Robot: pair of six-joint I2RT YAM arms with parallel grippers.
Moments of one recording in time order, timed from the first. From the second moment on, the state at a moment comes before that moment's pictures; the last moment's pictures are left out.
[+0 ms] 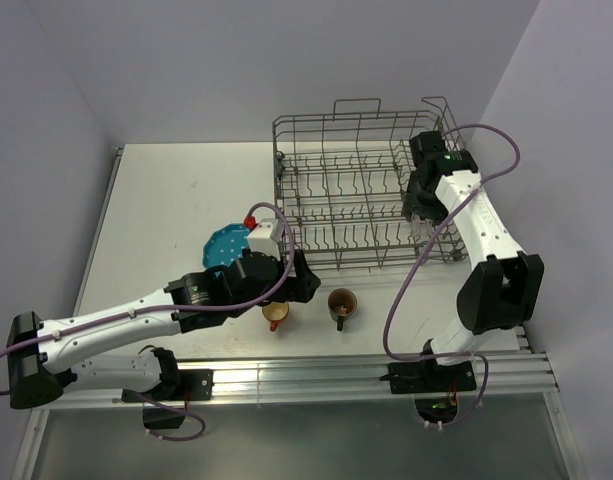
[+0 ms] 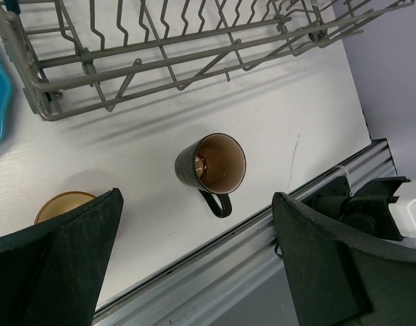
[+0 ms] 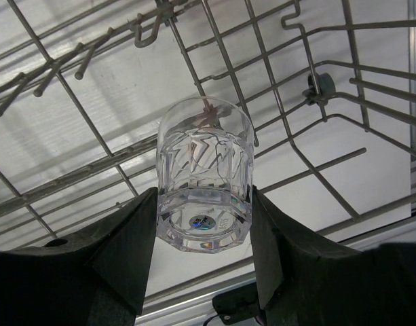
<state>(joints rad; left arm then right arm) -1.17 1.09 0.92 -0.37 -0.40 -0.85 0.11 1.59 1.54 -1.15 0.29 0.41</state>
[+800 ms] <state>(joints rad) -1.17 1.23 0.94 -0.39 -0.36 -0.86 0.11 1.66 1.48 -1.13 0.28 0.42</state>
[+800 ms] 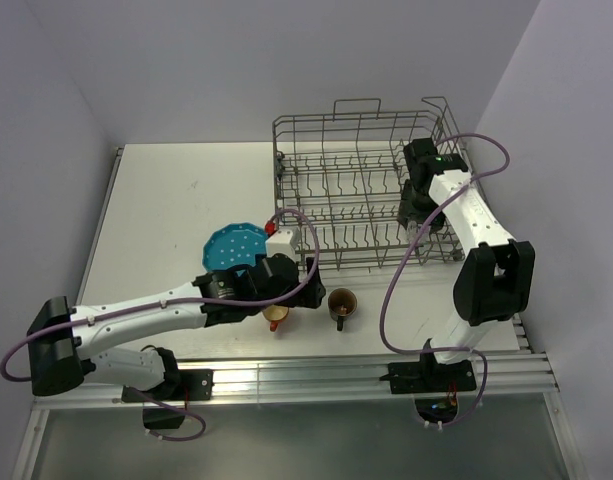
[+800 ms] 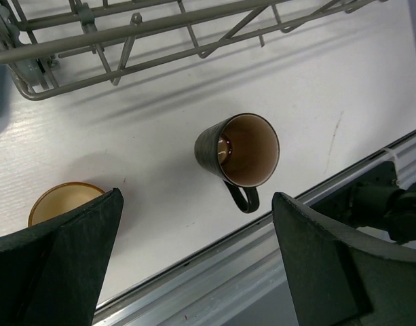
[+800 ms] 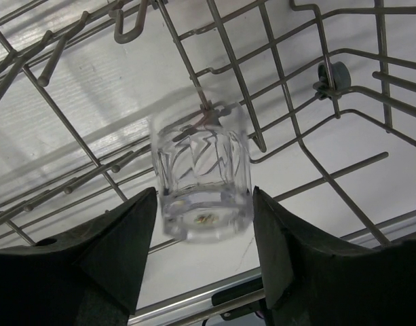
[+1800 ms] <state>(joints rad) -1.14 1.66 1.08 -0.35 -0.24 -0.89 0.38 1.21 1.50 -1.19 0.31 0.46</state>
